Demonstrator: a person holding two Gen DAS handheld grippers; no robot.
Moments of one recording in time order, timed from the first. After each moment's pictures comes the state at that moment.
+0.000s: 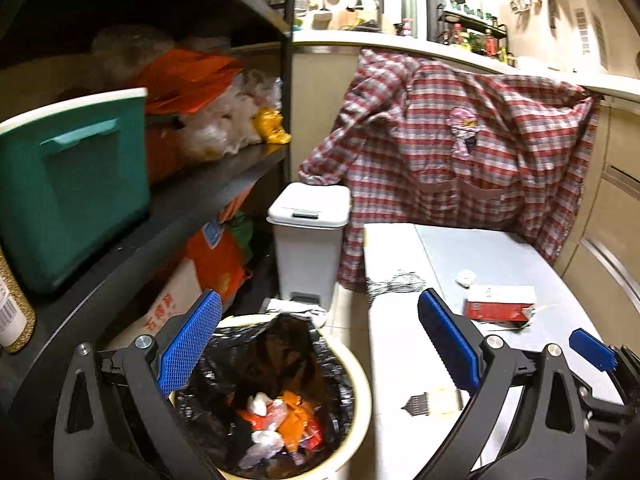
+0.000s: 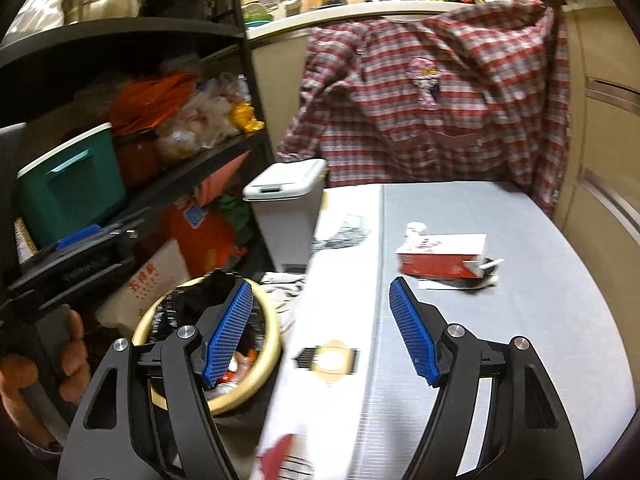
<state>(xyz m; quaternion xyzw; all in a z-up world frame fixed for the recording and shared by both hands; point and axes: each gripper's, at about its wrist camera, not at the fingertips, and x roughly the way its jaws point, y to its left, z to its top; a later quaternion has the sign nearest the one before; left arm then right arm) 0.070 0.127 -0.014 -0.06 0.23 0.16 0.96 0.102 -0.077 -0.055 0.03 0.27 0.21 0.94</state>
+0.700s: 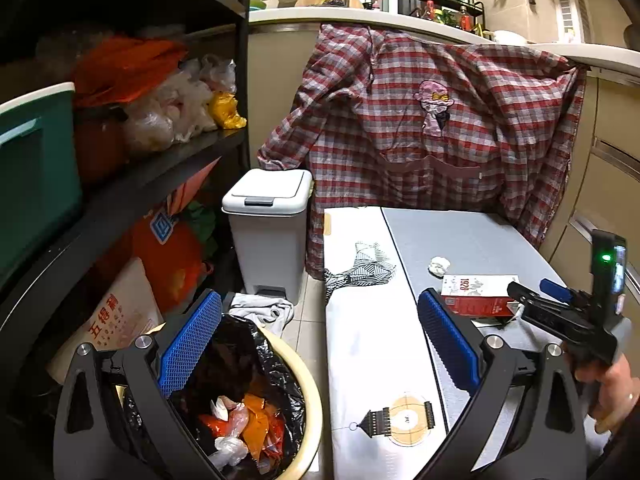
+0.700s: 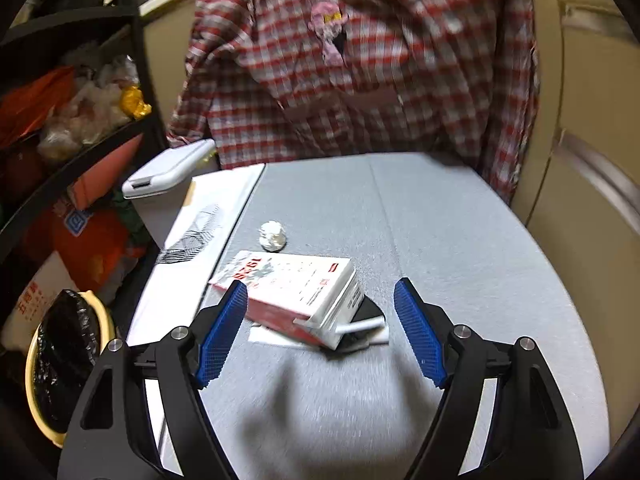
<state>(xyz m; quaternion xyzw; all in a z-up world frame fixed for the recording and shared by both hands) 0.126 0.095 -0.039 -0.05 0.26 0.12 0.96 0.285 -0.165 -0.129 0.02 0.32 0.13 0.94</state>
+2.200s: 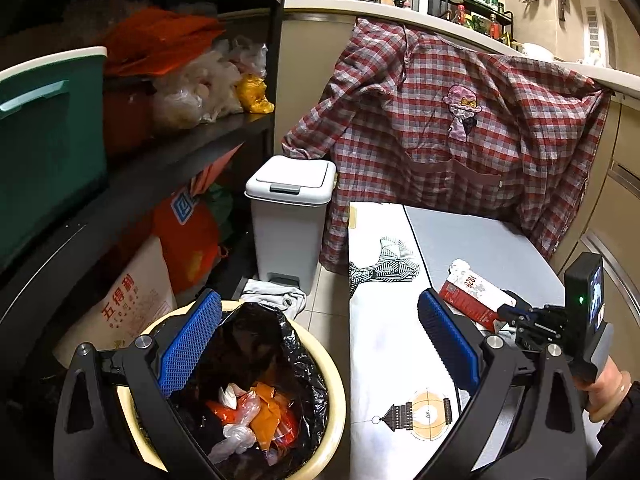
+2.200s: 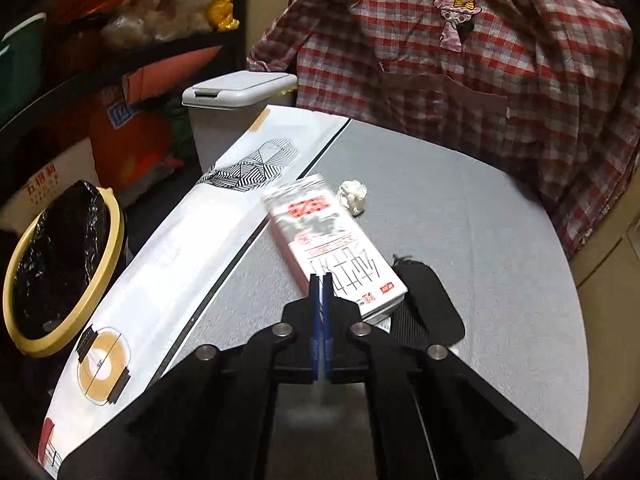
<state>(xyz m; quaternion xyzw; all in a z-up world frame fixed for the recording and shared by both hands) 0.116 0.127 -0.041 -0.08 0.27 0.14 0.95 0.278 -0.105 -0.147 -0.14 0.35 0.24 0.89</state>
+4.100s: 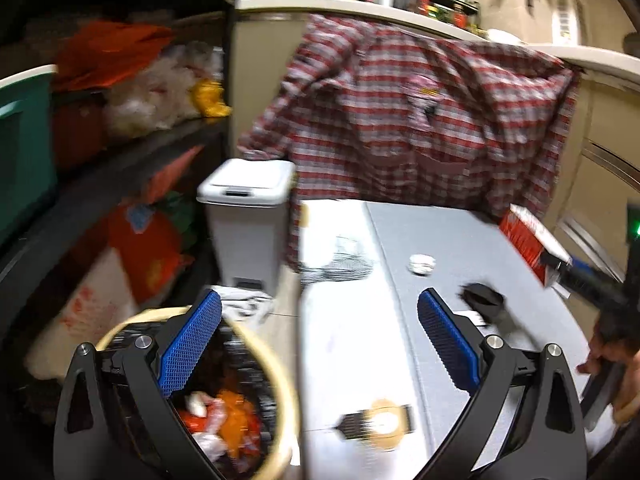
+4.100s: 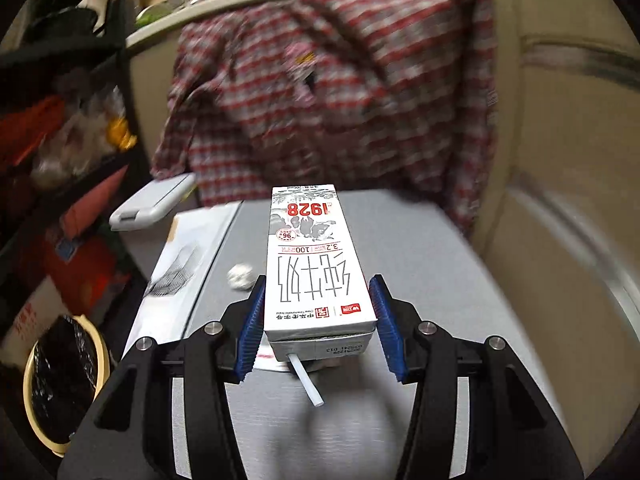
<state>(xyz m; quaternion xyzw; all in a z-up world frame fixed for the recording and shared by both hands) 0.142 0.077 -0.049 -0.07 0.26 0.07 0.96 0.256 -0.208 -0.074 0.02 0.27 0.08 0.96</state>
